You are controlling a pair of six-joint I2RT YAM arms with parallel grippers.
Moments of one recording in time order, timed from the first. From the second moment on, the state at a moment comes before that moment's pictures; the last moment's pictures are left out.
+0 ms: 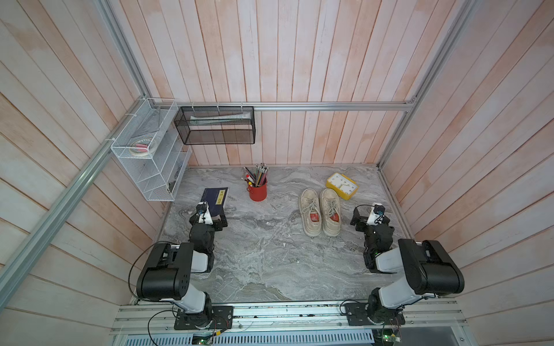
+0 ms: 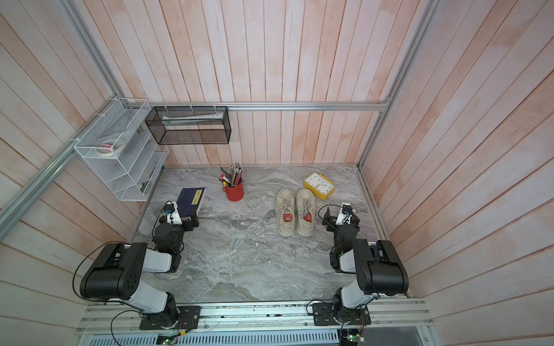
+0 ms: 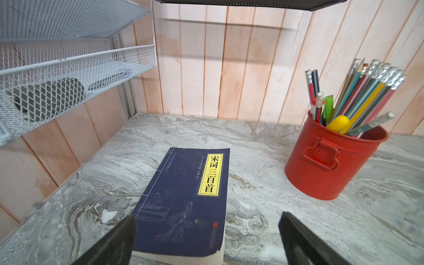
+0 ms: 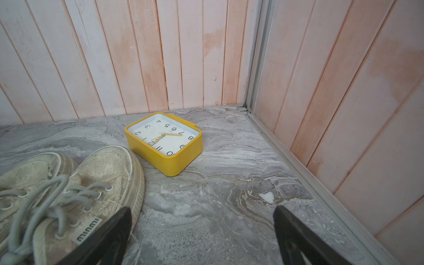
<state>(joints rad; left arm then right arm) 0.02 1.56 0.25 1.20 -0.05 -0.04 -0.03 1.55 0.20 1.26 0.10 0.03</state>
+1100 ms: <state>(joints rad) 0.02 1.41 0.24 1.12 -0.08 -0.05 -0.01 1.29 0.21 1.06 0.15 0.03</state>
